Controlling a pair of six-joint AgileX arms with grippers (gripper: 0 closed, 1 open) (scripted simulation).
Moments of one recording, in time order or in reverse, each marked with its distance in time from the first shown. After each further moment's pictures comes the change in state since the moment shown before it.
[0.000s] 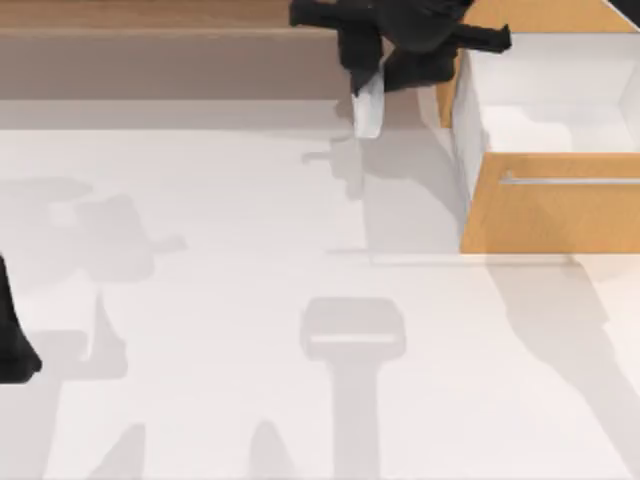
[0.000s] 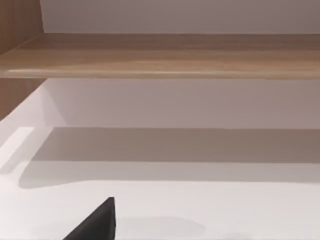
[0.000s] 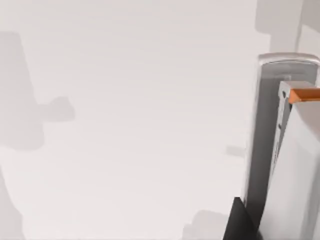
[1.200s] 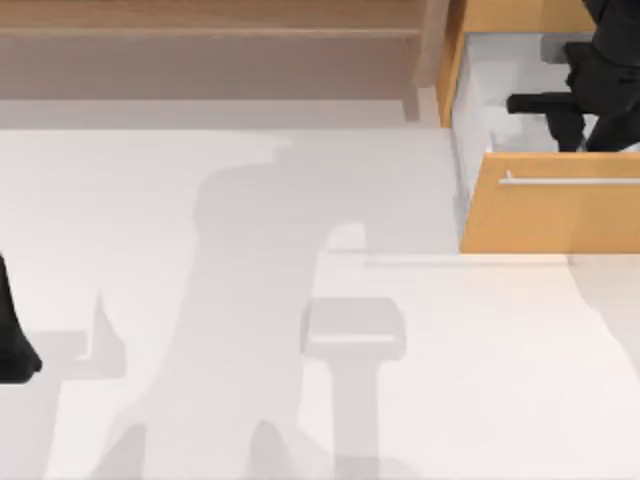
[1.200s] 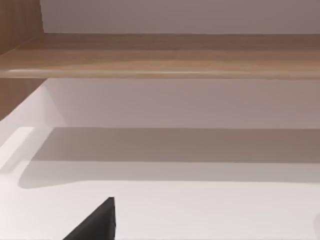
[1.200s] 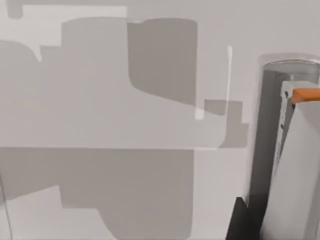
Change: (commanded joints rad) left arm 0.000 0.000 0.000 0.000 0.000 0.000; right arm -0.422 0.198 -0.163 -0.023 0.086 -0.349
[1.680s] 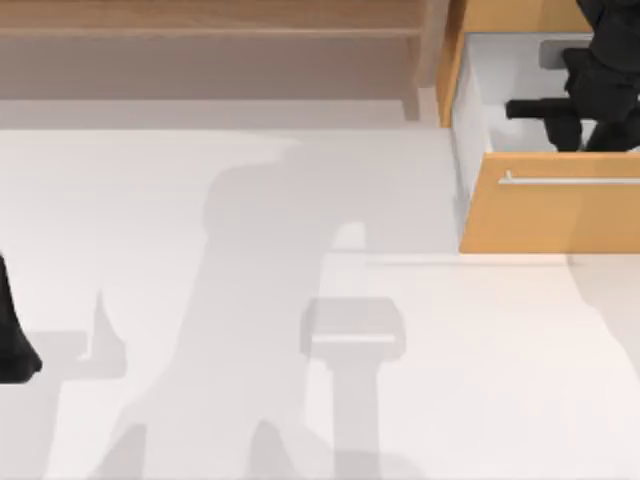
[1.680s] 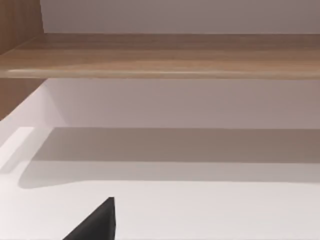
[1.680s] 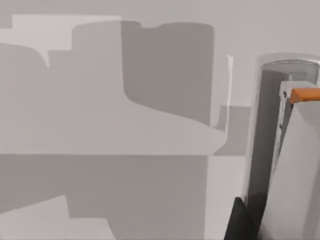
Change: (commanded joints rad) left arm 0.000 0.000 0.000 0.000 0.000 0.000; right arm 0.004 0.007 -0.005 0.006 0.002 0.004
